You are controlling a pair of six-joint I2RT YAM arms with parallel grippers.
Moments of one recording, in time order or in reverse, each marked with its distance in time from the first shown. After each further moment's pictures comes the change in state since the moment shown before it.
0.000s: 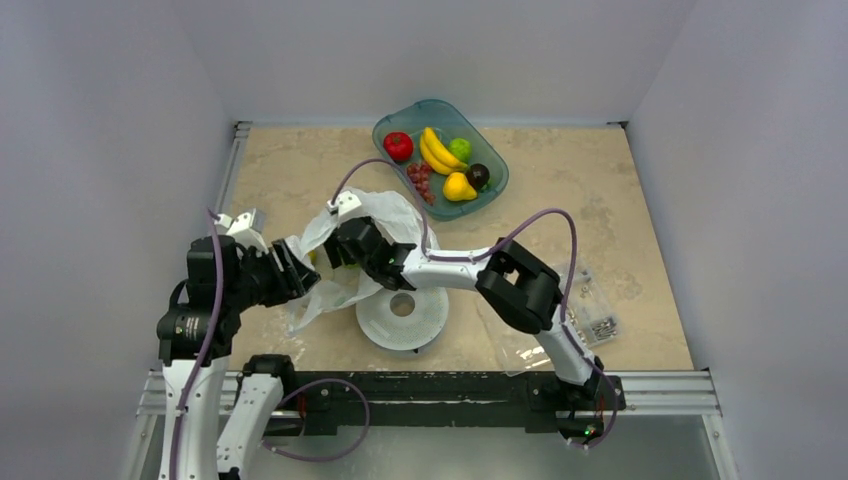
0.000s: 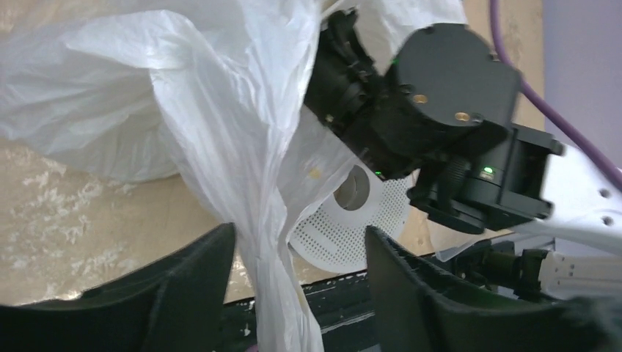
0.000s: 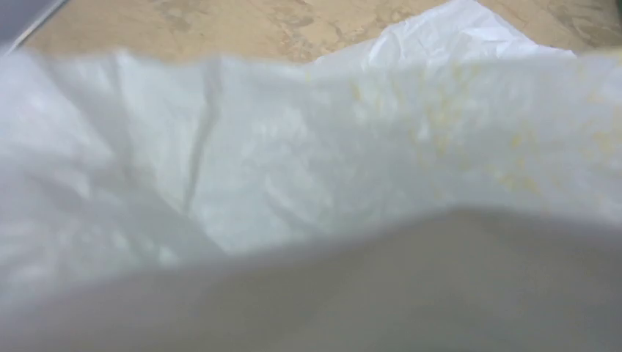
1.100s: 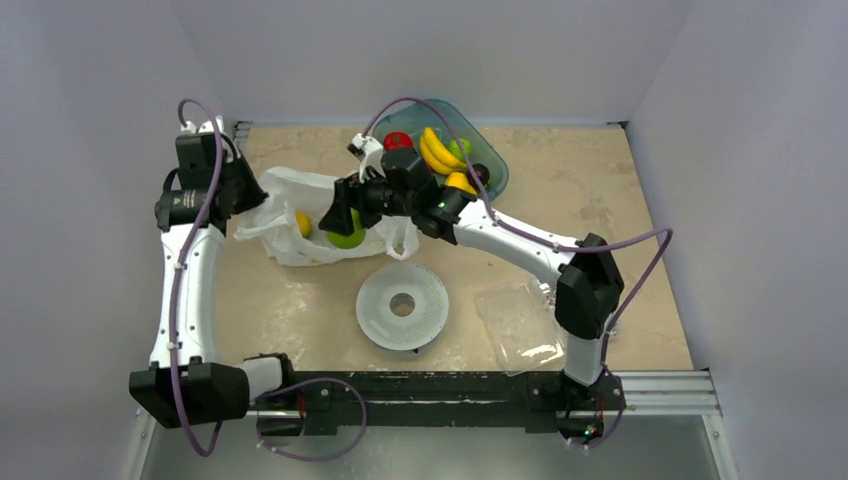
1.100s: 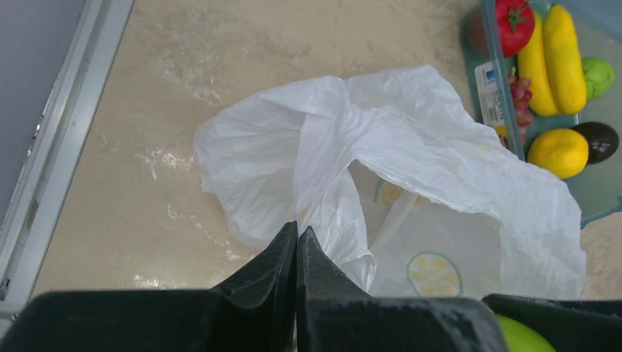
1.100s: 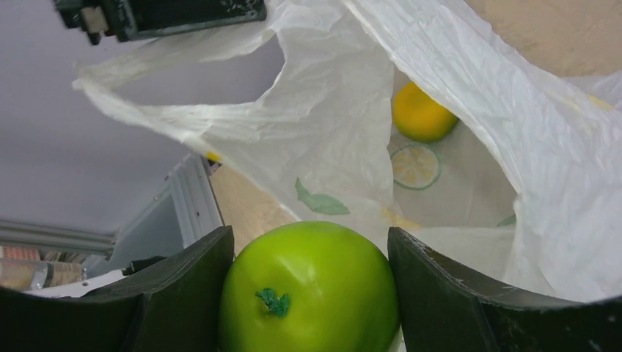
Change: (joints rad) left arm 0.120 0.575 0.344 0.196 -0.349 0.102; right arm -0.158 -0.317 0.091 -0.299 -0.745 0.183
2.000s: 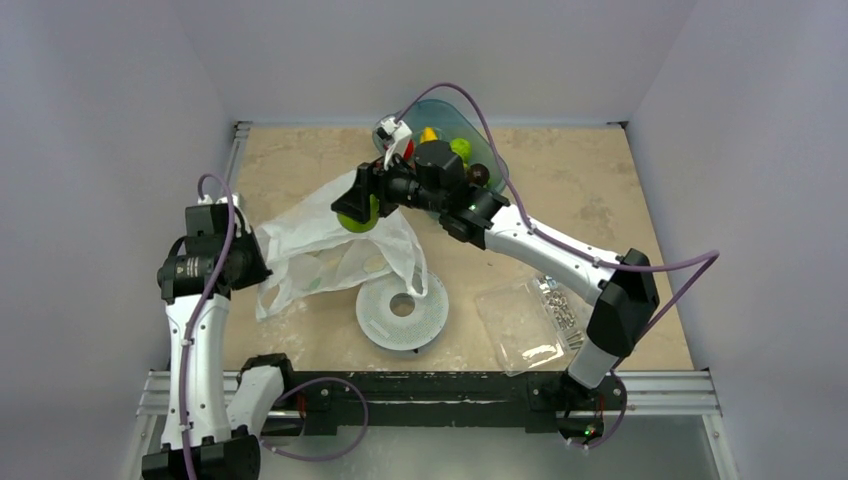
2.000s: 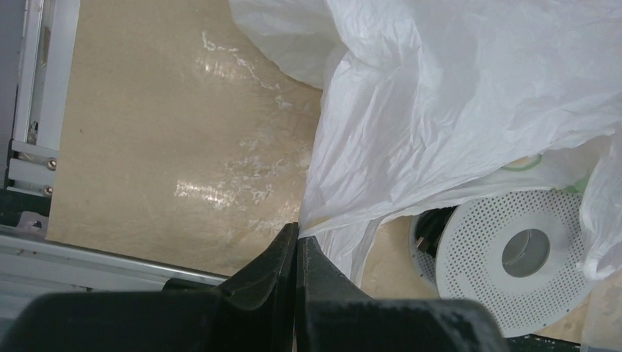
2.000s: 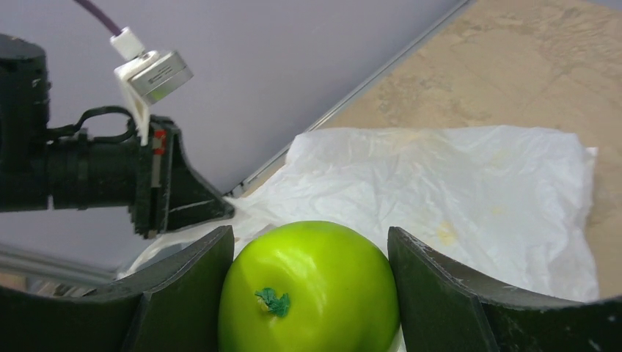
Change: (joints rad) left arm 0.047 -0.319 -0.266 -0.275 0.009 0.100; right arm -0.042 -0.196 -0.108 0.092 0.020 -0.002
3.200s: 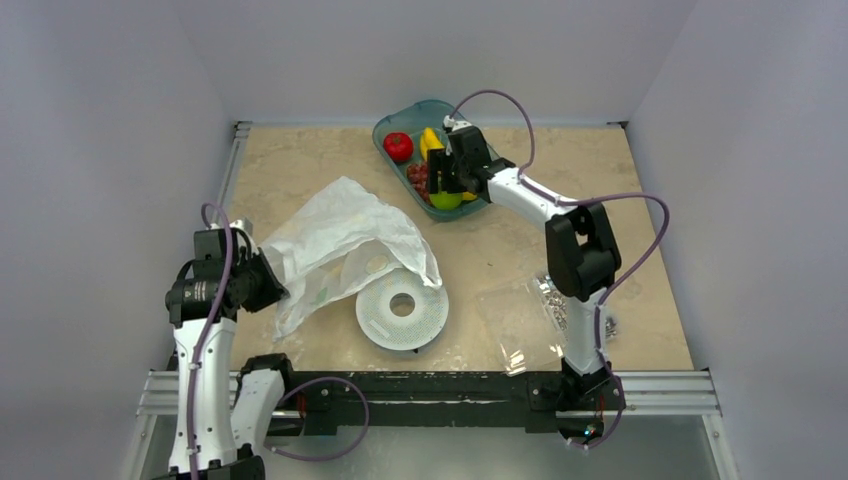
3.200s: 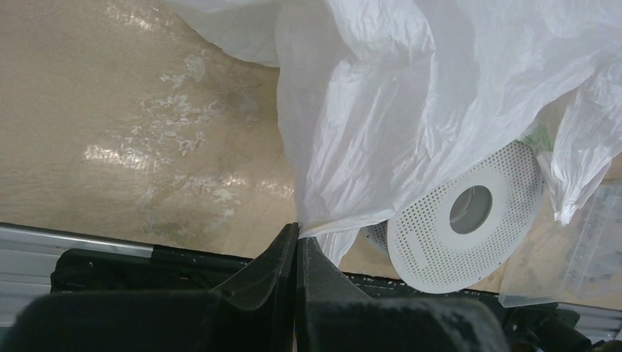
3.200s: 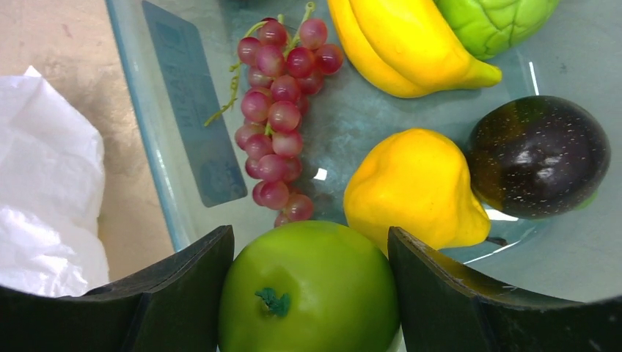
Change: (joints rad) left arm -0.005 -0.120 -0.127 -0.069 0.146 -0.156; right arm -0.380 0.359 0.086 -0.272 0.330 -0.132
